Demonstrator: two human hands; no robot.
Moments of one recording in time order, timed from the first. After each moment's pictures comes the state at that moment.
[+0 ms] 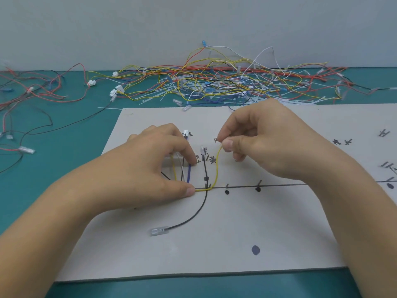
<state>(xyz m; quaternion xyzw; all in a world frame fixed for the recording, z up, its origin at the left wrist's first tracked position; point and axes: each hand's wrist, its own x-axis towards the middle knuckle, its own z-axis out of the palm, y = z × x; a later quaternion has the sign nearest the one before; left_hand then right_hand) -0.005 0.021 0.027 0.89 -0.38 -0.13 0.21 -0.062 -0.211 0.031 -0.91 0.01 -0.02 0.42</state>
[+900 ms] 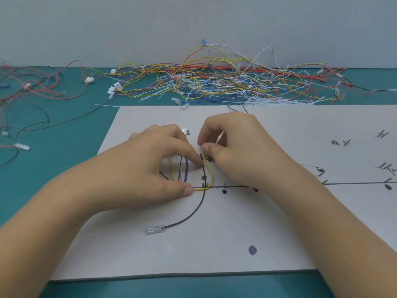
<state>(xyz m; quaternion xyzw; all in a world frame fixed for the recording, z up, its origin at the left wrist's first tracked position) -0.007 0.018 0.025 0.88 -0.41 -0.13 0.22 -0.052 -0.177 0.014 -0.94 0.01 -0.07 0.33</state>
